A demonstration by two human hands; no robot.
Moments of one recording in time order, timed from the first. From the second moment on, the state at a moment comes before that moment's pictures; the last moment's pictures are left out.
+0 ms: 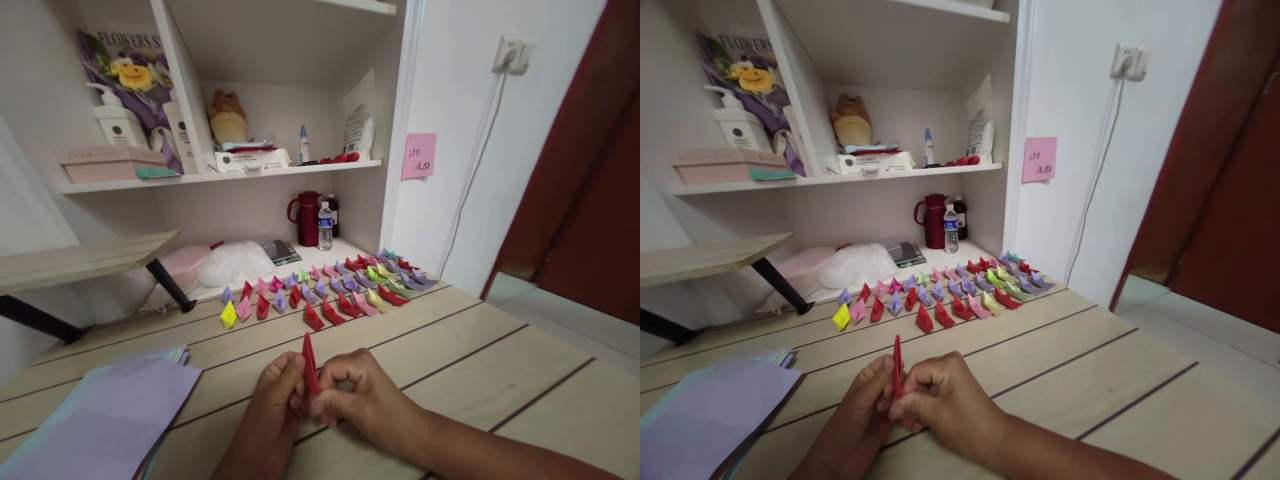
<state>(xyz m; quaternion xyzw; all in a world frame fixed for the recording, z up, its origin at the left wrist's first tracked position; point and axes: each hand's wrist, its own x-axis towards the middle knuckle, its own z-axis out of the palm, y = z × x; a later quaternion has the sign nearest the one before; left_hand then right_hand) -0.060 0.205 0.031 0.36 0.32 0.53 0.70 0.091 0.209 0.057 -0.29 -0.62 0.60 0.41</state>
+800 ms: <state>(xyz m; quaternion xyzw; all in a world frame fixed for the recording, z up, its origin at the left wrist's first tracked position) -0.069 0.211 0.033 0.45 0.35 0.50 0.66 0.102 0.229 0.053 -0.20 -0.56 0.69 0.41</state>
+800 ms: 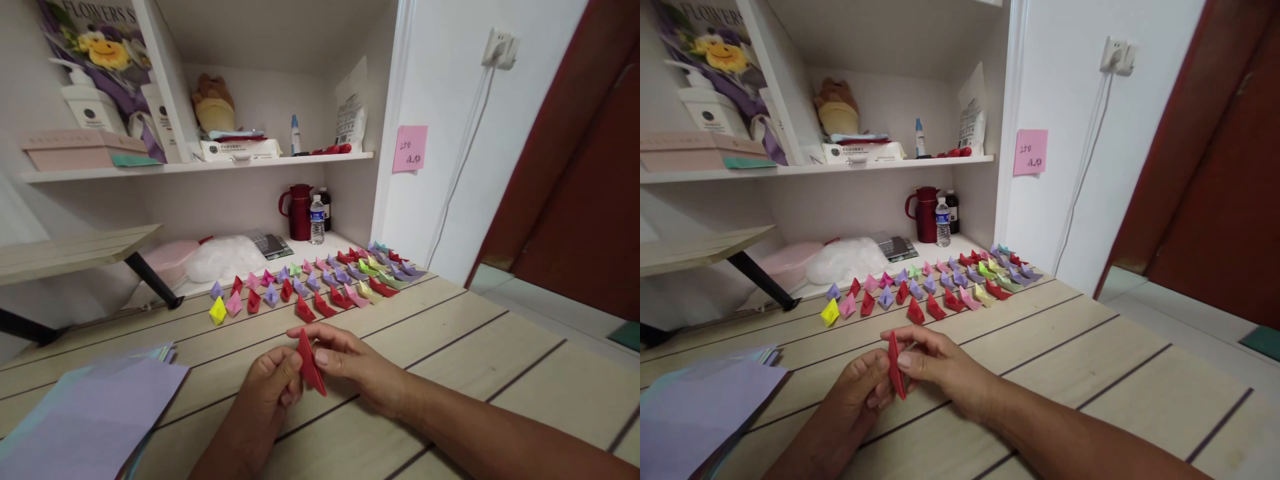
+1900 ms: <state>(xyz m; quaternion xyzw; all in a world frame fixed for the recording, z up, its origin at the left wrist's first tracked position) -0.070 0.210 0.030 0.47 0.33 0.46 0.67 0.106 0.226 0.064 -0.20 -0.55 0.70 0.41</state>
